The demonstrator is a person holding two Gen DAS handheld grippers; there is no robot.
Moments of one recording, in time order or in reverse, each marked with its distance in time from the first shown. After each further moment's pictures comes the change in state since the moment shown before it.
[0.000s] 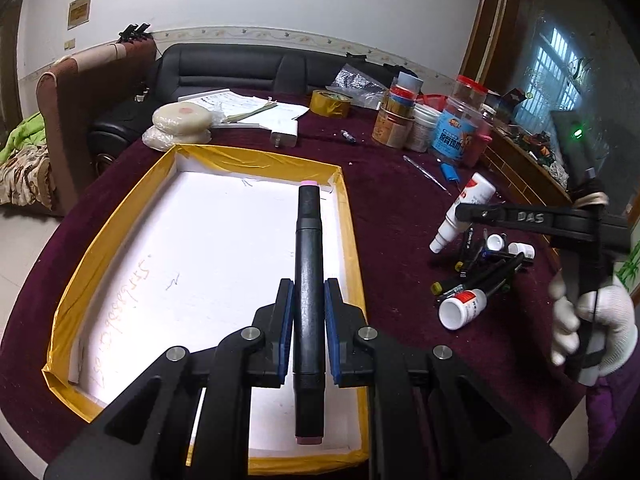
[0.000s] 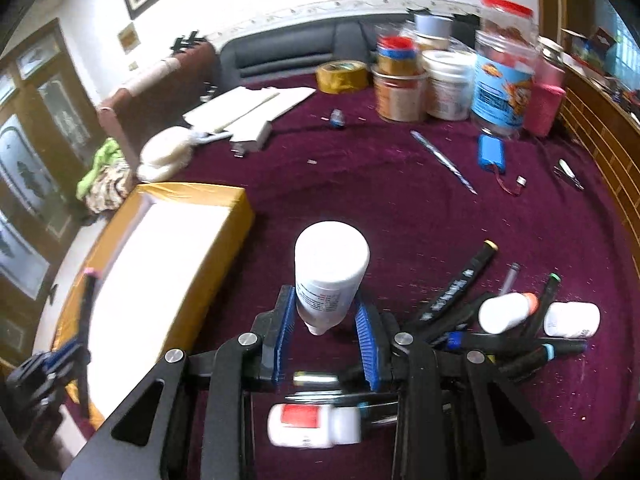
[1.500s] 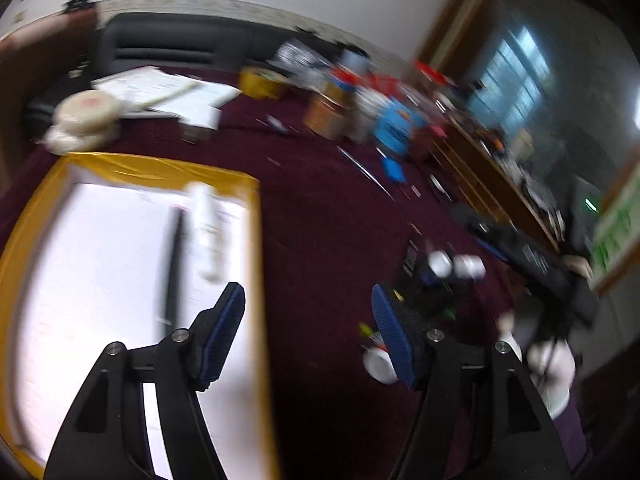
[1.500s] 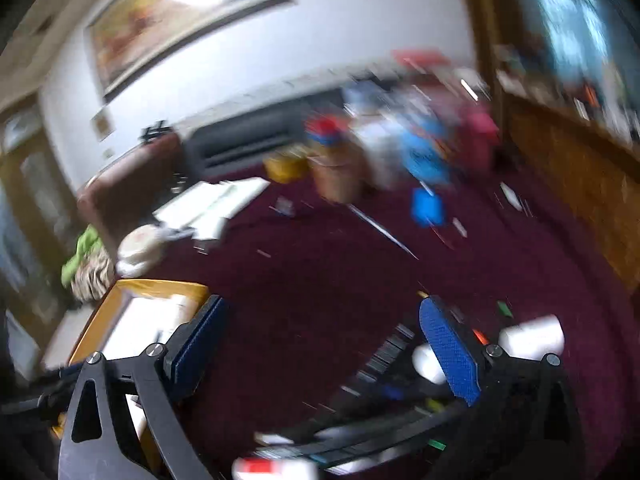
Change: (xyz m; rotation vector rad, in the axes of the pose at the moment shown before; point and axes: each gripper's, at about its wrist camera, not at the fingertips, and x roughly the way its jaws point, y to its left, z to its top) left arm 0.057 -0.039 0.054 -0.010 0.123 -0.241; right arm -0.036 -0.066 -0.005 0.221 -0.268 -0.071
